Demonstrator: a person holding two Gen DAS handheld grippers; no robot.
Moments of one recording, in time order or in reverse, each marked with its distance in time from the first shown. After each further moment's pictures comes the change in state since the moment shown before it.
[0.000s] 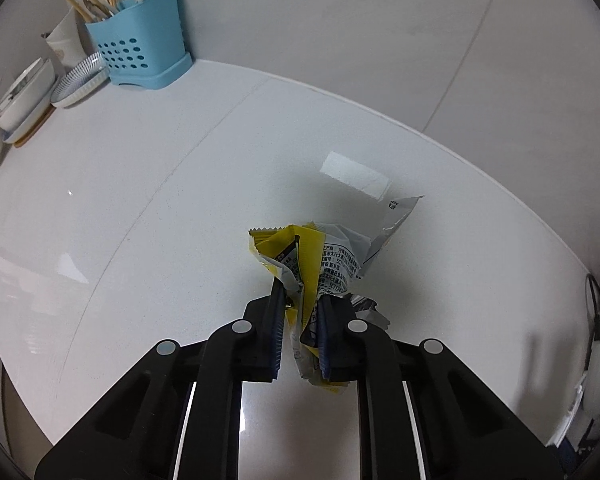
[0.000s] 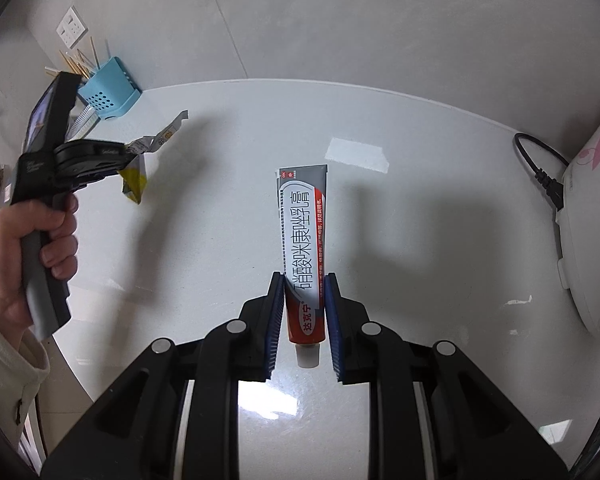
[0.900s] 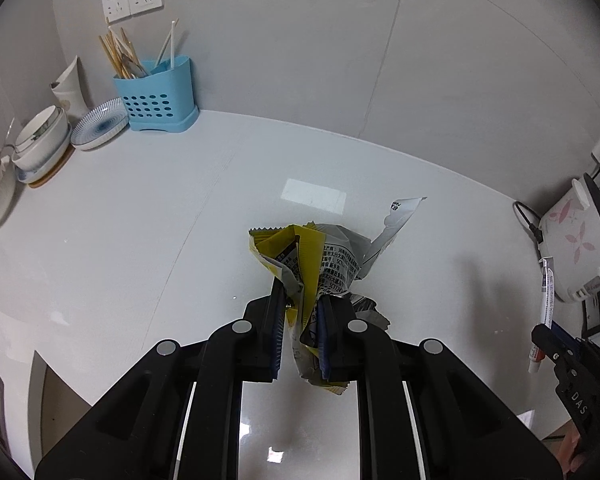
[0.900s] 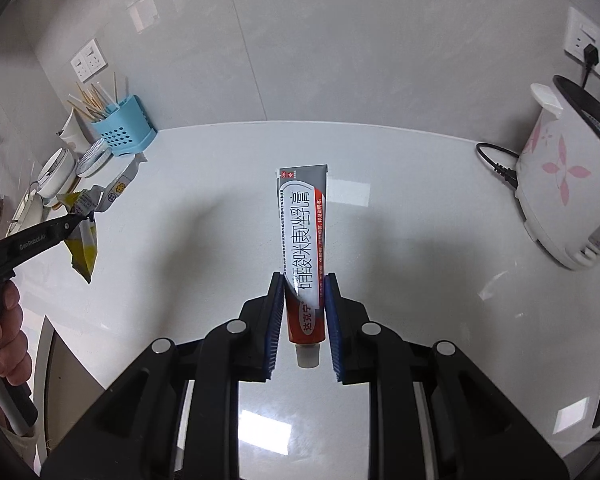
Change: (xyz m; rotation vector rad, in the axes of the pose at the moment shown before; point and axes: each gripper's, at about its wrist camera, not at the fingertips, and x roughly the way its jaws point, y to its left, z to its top) left arm -0.155 0.067 -0.085 0.194 -0.129 -0.153; right arm -0.079 0.076 -0.053 0.075 -0.181 -0.090
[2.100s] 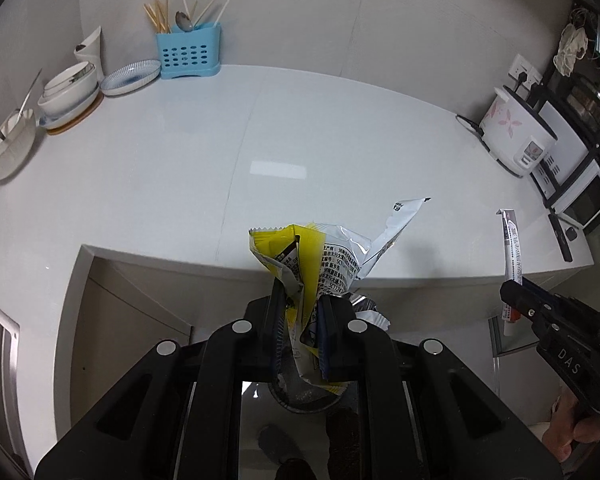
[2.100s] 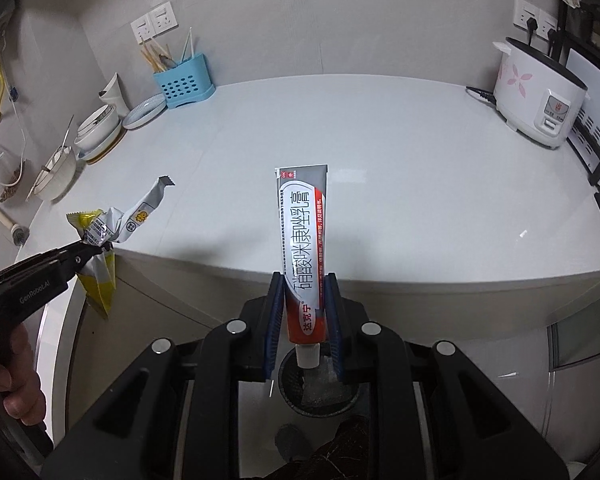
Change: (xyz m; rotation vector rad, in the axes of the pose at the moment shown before) left arm -0.121 0.153 -0.222 0.145 0.013 -0.157; right arm -0.099 0.184 -0.223 0.046 -0.015 -0.049
